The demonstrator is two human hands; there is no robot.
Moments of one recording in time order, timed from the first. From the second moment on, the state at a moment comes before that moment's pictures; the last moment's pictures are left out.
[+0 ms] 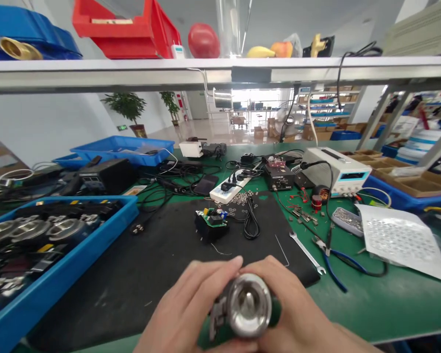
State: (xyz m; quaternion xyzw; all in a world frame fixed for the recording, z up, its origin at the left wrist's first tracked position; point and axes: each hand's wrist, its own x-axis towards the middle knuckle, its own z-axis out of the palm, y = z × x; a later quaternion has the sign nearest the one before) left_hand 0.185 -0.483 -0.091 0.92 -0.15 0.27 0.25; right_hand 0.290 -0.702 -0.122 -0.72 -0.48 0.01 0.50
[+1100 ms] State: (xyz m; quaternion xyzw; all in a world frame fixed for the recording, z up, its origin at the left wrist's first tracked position) left_hand 0.307 -0.473 -0.169 0.82 0.03 0.00 0.57; right_hand 0.386 -0.684 -0.178 -0.83 -0.44 -0.01 0.34
